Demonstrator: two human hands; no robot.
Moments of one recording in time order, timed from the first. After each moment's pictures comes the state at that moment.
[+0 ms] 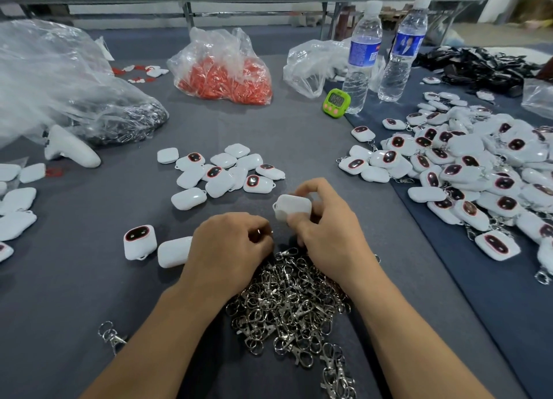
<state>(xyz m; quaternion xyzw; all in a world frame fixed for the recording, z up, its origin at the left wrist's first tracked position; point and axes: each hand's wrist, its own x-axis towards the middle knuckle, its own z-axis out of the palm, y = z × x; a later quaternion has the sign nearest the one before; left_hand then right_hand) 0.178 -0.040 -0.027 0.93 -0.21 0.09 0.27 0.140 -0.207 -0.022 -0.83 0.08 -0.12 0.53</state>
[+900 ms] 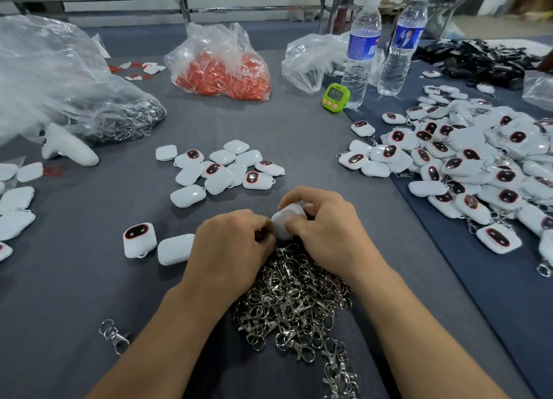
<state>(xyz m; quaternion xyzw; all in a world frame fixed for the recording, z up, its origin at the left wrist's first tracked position) 0.172 -0.041 -0.027 0.92 -0.26 0.14 0.25 0.142 -0.209 -0.015 -0.87 0.07 -0.07 0.49</state>
